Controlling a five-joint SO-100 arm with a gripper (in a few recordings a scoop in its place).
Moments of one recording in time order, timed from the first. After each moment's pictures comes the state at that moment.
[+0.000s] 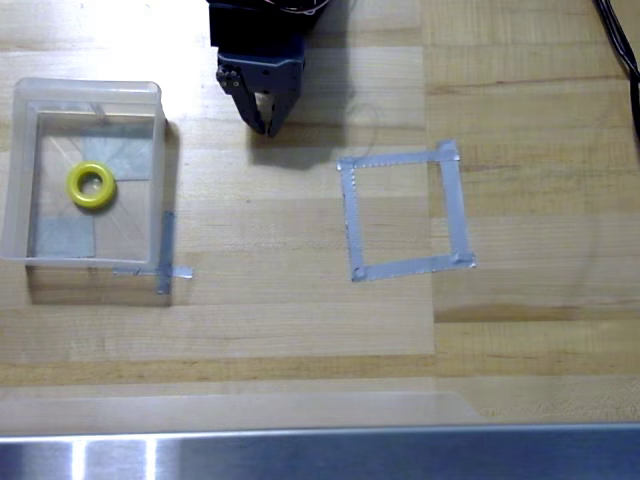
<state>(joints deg) 8.9 185.8 178.1 73.9 88.2</state>
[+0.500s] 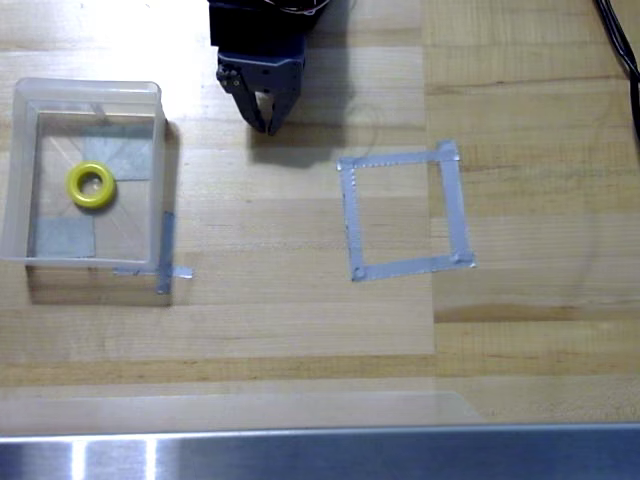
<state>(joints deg) 7.5 185.8 178.1 76.0 88.2</state>
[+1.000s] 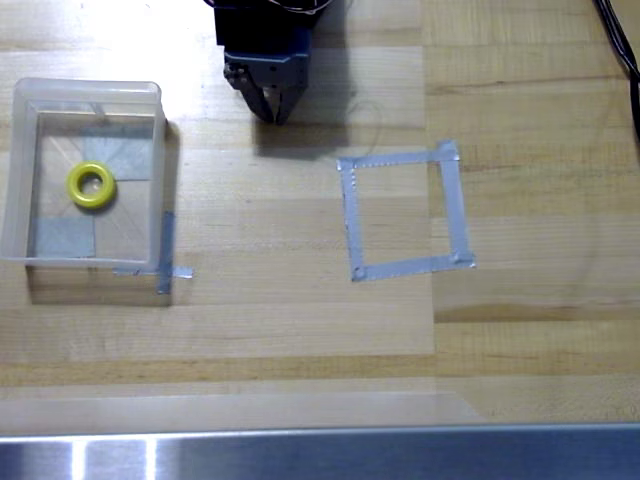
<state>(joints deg) 6.1 185.8 178.1 78.8 88.1</state>
